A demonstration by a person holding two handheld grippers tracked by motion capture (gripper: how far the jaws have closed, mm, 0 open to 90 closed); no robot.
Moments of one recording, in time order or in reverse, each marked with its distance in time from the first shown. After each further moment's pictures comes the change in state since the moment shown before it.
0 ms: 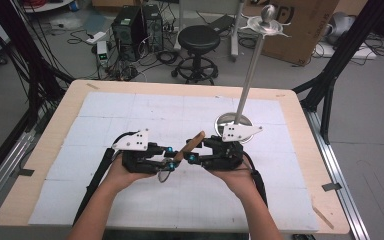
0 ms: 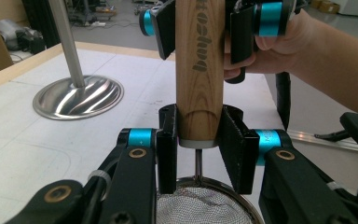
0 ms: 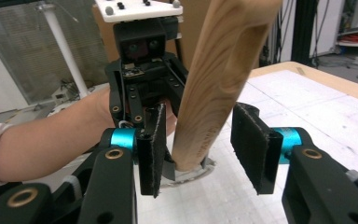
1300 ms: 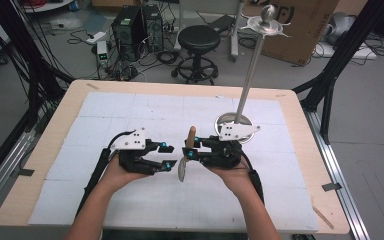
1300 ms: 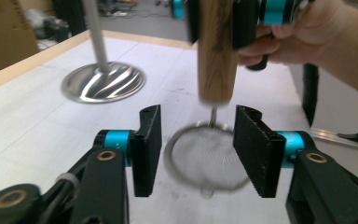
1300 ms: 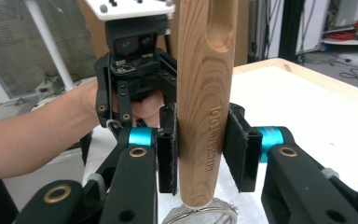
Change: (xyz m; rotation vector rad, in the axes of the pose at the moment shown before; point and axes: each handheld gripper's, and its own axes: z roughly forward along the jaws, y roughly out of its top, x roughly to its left) left arm 0.003 -0.006 -0.011 0.049 0.109 -0.016; right arm -0.002 0.002 0.001 0.024 -0.061 -0.021
